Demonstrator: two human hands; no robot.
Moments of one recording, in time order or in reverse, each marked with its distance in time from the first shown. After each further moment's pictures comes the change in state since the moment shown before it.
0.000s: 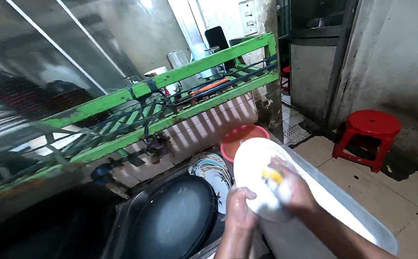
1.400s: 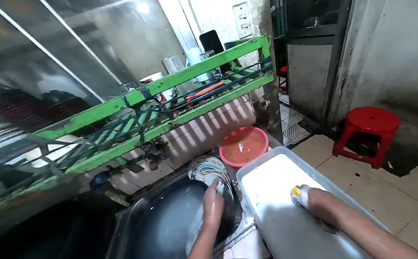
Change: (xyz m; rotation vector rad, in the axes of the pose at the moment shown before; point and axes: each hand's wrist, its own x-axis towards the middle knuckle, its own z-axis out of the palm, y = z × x) left_hand 0.077 0.027 -0.106 1.643 0.170 0.228; right_hand -0.003 0.068 -0.029 -0.431 -0.766 0.579
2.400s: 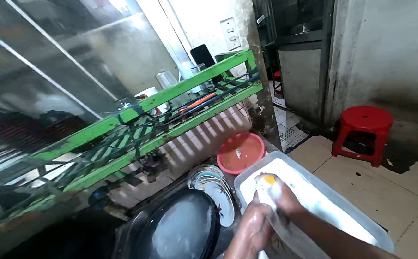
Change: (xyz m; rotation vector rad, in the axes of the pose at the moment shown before) left_hand -0.088 0.136 0.006 -1.183 -0.602 -0.378; right_hand 0.005 -0.068 0.018 0.690 0.464 -0.366
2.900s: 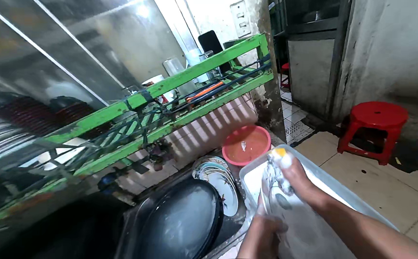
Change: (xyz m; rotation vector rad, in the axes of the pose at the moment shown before) left_hand -0.050 0.003 0.009 0.058 0.070 0.027; right_hand 0.032 -0.010 -0.019 0.010 0.152 -0.033
